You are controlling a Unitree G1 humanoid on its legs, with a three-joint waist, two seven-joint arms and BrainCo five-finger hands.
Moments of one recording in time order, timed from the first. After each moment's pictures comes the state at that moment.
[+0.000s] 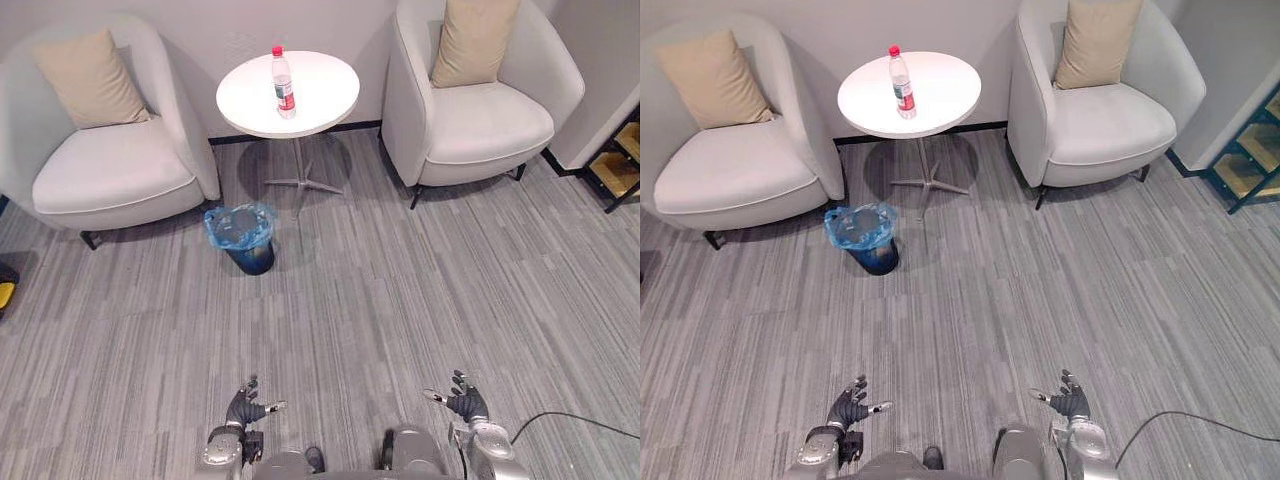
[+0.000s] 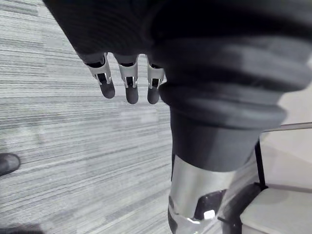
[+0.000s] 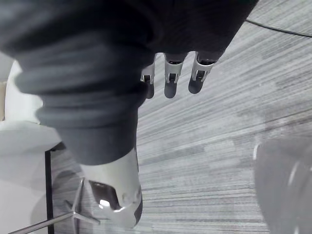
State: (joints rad) left arm 0.13 0.13 -0.07 0.75 -0.09 -0.10 0.05; right arm 0.10 -0.14 -0.14 0.78 0.08 -0.10 -0.04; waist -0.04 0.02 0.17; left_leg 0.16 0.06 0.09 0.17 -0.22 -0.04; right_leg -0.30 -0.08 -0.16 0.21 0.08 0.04
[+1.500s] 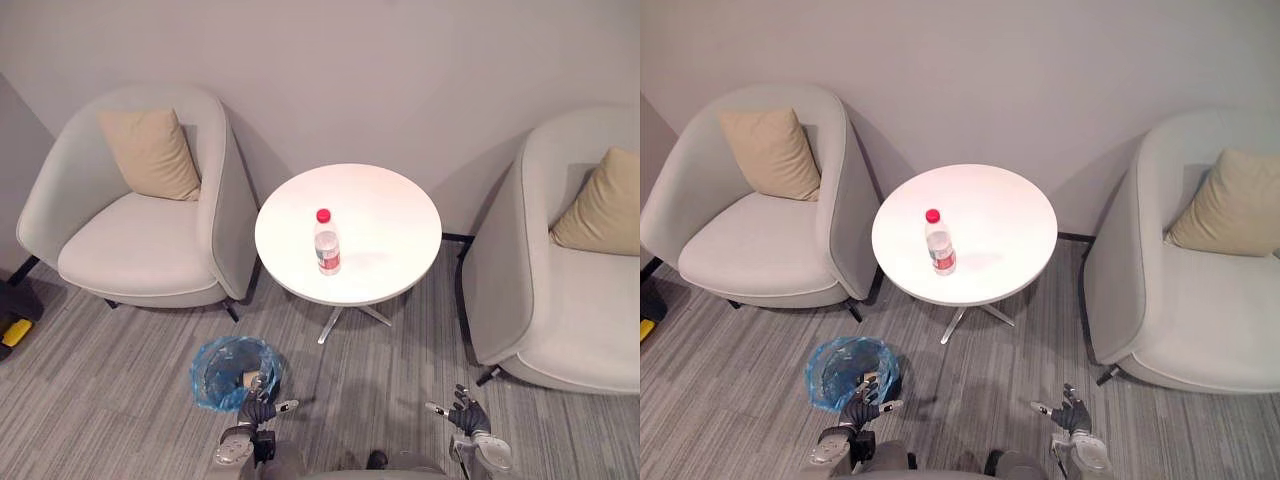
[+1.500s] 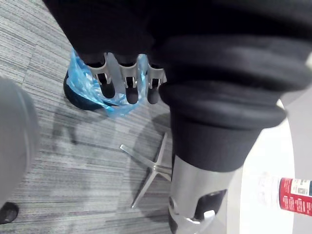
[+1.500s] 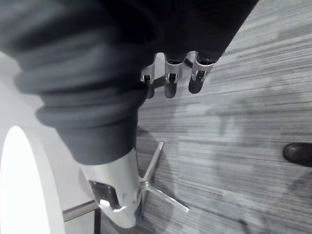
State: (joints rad) left arm 0.13 0.06 -0.05 0.74 -0.10 -0.09 0.05; right arm 0.12 -0.12 -0.15 0.76 0.12 -0.09 -0.05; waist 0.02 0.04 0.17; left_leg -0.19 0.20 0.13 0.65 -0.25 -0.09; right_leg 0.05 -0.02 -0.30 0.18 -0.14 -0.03
